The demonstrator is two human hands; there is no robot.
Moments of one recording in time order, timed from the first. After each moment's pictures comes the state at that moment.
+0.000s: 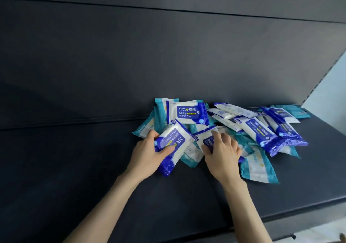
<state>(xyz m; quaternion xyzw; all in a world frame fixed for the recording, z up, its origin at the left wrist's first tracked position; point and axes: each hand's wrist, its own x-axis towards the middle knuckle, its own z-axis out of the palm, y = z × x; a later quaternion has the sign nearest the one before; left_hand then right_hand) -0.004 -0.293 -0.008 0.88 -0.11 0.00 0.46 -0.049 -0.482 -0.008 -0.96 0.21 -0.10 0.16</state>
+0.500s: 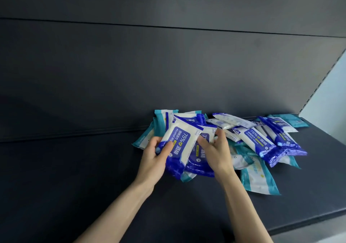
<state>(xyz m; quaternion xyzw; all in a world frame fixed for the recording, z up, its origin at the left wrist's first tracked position) -0.010 -0.319 0.000 0.66 -0.04 -0.05 0.75 -0.029 -0.474 0.016 -0.73 0.18 -0.16 0.64</state>
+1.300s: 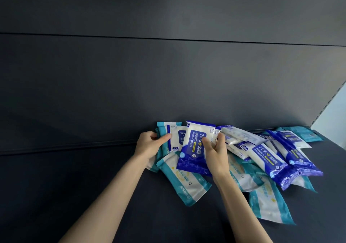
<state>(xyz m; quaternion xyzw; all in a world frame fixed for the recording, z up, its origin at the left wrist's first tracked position) 0.101 -0.320 0.005 0.79 0.03 -0.08 0.60 0.025 -0.490 0.000 -0.69 0.15 -0.16 0.69</state>
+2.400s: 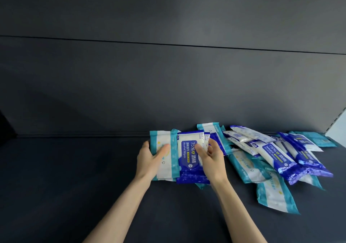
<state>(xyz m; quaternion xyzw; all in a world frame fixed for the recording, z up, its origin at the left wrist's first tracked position) 0.020 -0.272 -0.010 0.76 0.07 0.05 0.64 -0.011 -0.438 0.001 -0.69 0.09 -0.14 0.70</state>
